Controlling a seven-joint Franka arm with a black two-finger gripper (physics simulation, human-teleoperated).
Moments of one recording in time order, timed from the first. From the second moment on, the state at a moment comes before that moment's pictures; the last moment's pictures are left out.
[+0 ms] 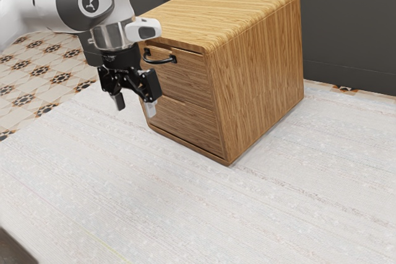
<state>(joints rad) 0.07 0.21 0.12 -1.23 -0.04 1.34 0.07</state>
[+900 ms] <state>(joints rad) 0.02 -0.02 0.12 -1.21 0.06 1.53 0.55</state>
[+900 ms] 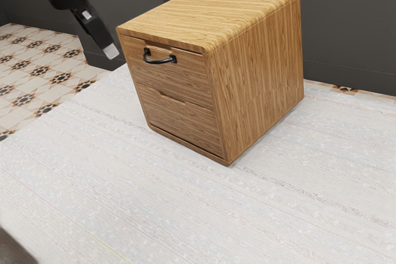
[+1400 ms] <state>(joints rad) 0.09 0.17 0.15 -1.22 0.07 1.53 1.01</state>
